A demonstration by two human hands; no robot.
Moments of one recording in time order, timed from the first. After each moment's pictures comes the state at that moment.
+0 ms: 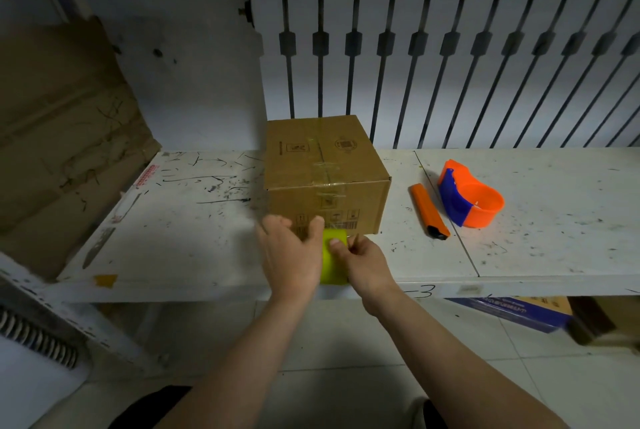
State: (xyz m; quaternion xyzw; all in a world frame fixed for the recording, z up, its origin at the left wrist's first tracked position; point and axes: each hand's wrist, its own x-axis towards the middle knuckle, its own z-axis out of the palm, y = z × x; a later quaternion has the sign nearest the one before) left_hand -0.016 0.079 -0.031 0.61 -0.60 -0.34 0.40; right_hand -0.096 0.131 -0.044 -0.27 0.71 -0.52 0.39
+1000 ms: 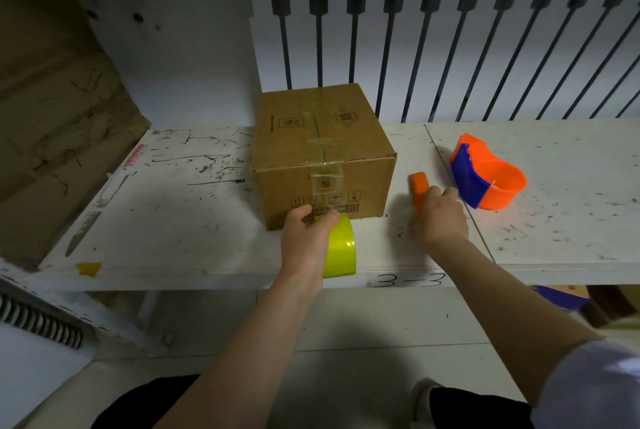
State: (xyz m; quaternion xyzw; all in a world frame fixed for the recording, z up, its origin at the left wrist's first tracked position) left_hand -0.040 0.076 -0.045 0.55 -0.46 -0.61 0.33; right_hand -0.230 0.108 -0.081 -0.34 0.92 -0.15 0.07
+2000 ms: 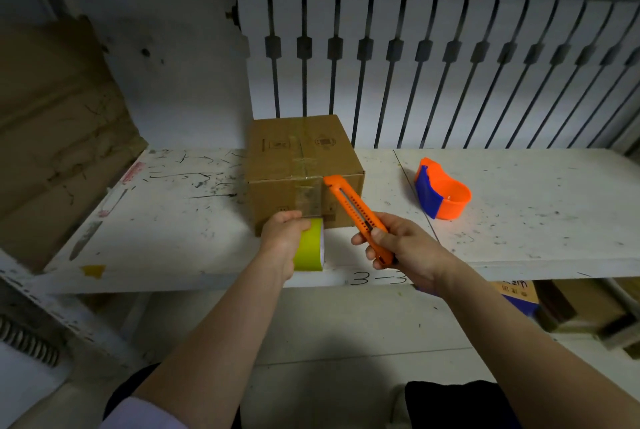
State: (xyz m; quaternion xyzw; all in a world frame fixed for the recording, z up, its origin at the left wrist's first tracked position) left_hand -0.023 0.068 -0.035 0.53 -0.45 -0.64 0.32; right_hand -0.162 0.196 0.001 -0.39 0.62 -0.48 0.49
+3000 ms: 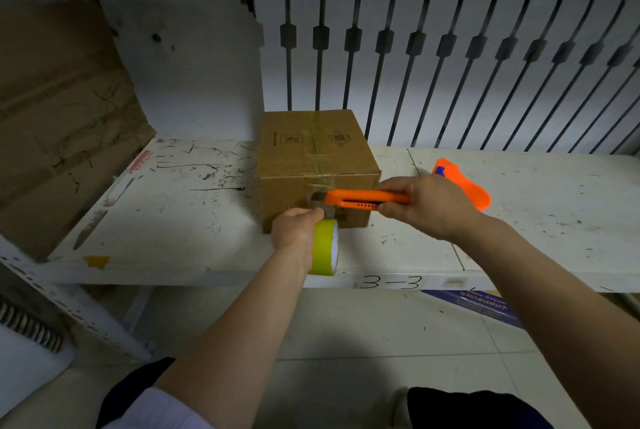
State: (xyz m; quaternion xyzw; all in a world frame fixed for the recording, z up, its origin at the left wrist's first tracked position) left_hand -0.036 0.058 -0.040 0.57 -0.41 -0.62 0.35; right_hand -0.188 0.156 0.042 -0.62 0.77 -0.12 0.04
